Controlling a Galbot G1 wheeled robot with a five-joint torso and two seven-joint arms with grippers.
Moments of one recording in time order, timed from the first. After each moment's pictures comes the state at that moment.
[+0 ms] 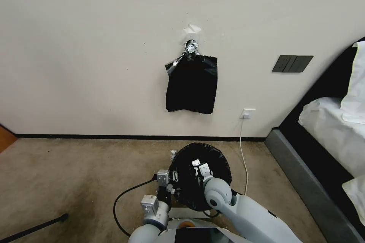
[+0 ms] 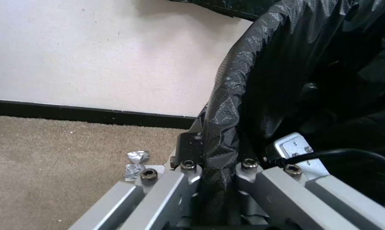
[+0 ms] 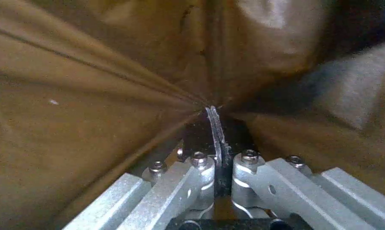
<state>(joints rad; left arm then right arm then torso) 1.74 -1.26 0.01 -2.34 -0.23 0.17 -0.41 -1.03 1.02 -0.29 2.01 0.81 -0.73 0.70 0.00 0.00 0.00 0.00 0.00</state>
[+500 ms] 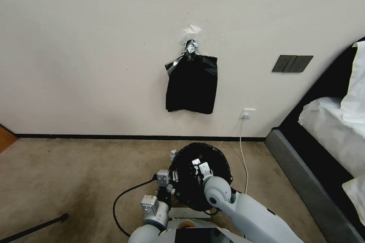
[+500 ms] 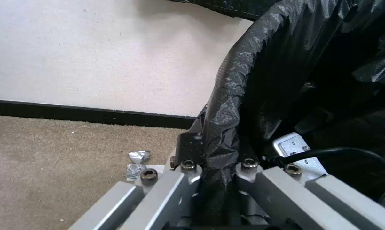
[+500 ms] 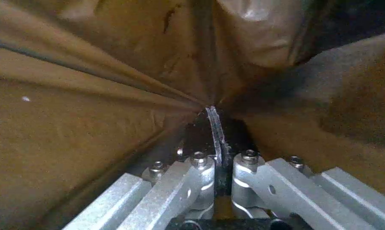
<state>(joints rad) 1.75 -1.26 0.01 -2.34 -0.22 0.17 -0.41 -1.03 1.02 -0.29 2.00 0.83 -0.73 0.70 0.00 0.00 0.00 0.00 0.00</state>
